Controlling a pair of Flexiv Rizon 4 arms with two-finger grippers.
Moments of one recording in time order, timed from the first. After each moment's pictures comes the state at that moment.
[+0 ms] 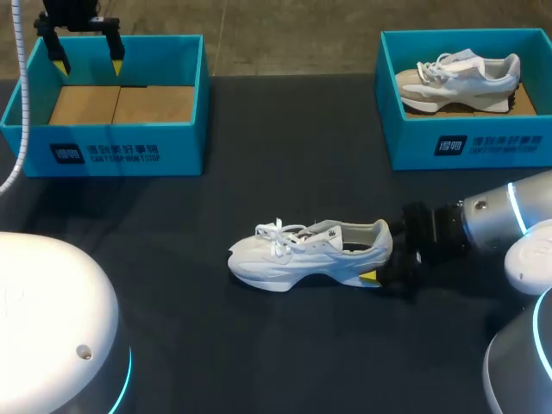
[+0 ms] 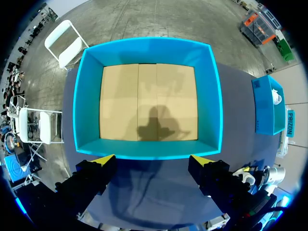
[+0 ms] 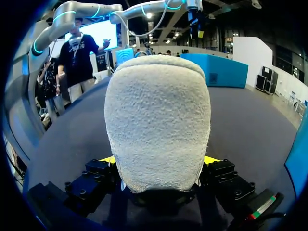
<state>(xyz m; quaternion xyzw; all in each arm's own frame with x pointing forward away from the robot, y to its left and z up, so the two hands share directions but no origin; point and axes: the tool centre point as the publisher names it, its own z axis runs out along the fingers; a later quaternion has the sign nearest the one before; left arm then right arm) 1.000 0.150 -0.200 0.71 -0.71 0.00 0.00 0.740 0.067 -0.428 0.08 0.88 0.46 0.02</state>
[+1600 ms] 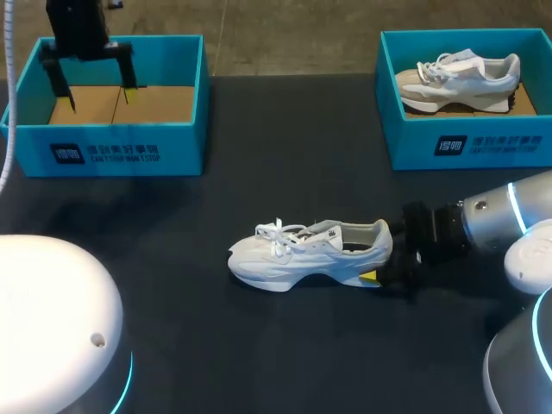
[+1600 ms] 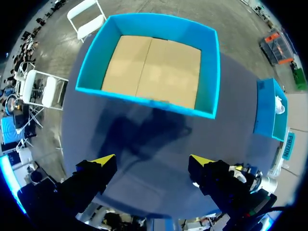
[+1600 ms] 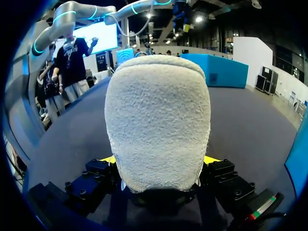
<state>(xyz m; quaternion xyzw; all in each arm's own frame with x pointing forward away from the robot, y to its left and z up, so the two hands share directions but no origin) 0.887 0.106 -0.187 0.78 -0.62 -0.03 0.02 0.740 0.066 -0.428 0.08 0.88 0.46 0.02</state>
